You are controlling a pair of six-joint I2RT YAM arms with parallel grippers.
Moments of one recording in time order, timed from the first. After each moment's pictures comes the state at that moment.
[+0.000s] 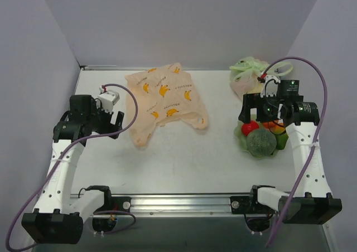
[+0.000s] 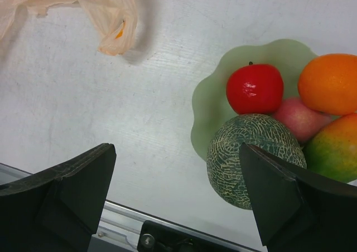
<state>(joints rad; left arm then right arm) -0.03 1.01 1.09 -0.89 0.24 0.28 -0.03 1.17 1.35 -1.06 -0.31 -0.12</state>
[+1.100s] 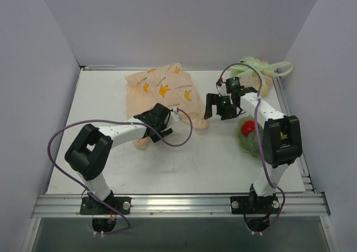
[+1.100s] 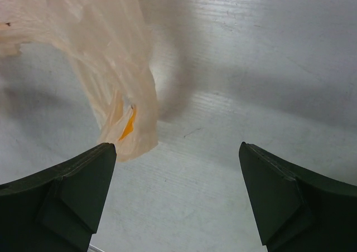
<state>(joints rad) -0.66 1.71 1.04 -0.33 -0.32 0.47 0.23 1.78 1.31 -0.63 -0.29 0.17</state>
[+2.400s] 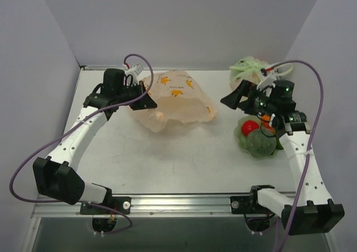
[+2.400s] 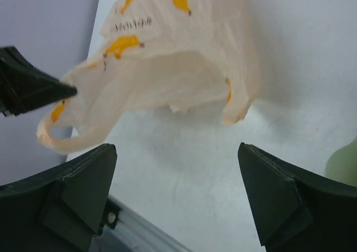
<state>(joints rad) -0.32 1.40 1.32 -0.58 0.51 -0.44 0.06 1.11 1.21 -0.58 -0.49 0.43</state>
